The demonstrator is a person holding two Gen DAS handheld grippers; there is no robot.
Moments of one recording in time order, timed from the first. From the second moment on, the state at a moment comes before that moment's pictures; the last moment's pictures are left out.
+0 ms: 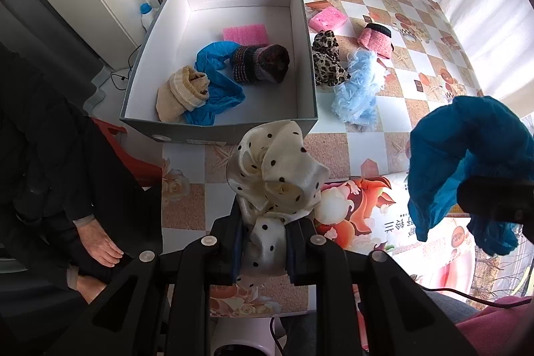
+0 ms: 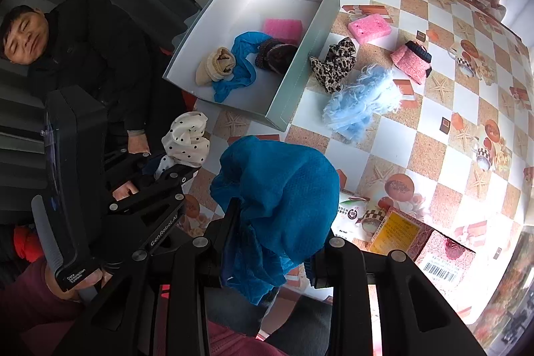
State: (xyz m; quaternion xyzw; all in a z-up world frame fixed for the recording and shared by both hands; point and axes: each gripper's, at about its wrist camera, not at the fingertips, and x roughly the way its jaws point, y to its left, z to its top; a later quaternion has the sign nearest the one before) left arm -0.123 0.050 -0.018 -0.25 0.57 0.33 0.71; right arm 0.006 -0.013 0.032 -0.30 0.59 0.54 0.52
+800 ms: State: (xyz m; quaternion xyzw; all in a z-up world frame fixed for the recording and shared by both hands) left arm -0.116 0.089 -0.011 -0.25 0.55 0.35 0.71; right arm 0.019 0.033 0.041 -0.30 0.58 0.55 0.53
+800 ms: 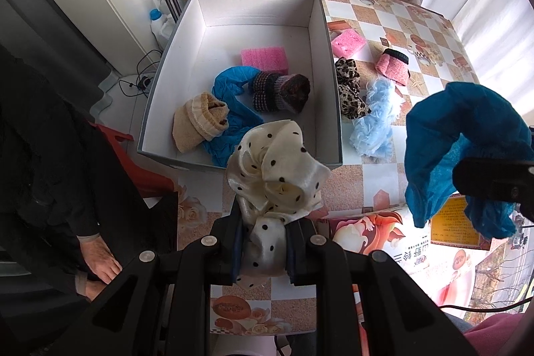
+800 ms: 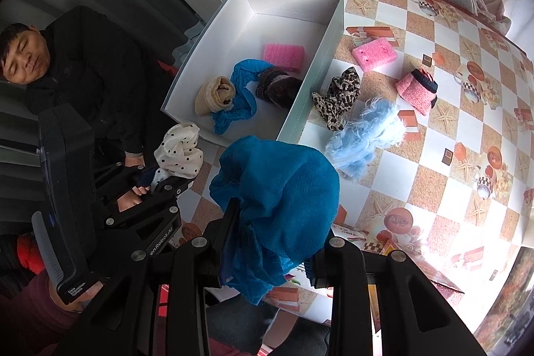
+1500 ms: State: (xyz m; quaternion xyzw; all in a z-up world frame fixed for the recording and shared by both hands) left arm -0.091 0.169 -0.011 -0.28 0.52 0.39 0.70; right arm 0.046 0.122 0.032 -0.26 0.59 0.55 0.53
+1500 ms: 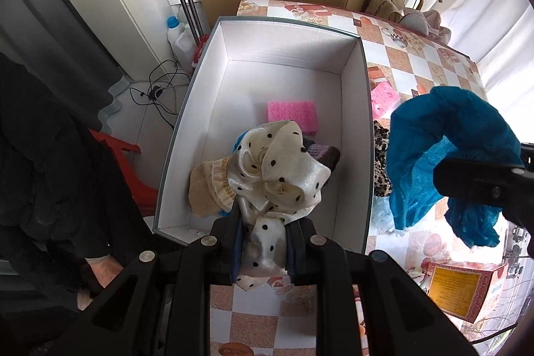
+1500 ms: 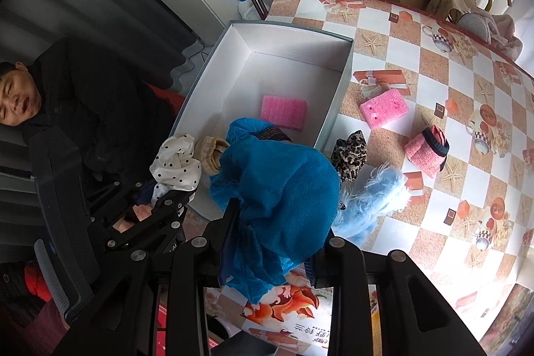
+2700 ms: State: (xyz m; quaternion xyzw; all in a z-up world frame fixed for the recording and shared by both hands) left arm -0.092 0.187 -0.012 -0.36 0.47 0.40 0.70; right arm 0.093 0.145 -0.008 -0.23 0.67 0.48 0.52
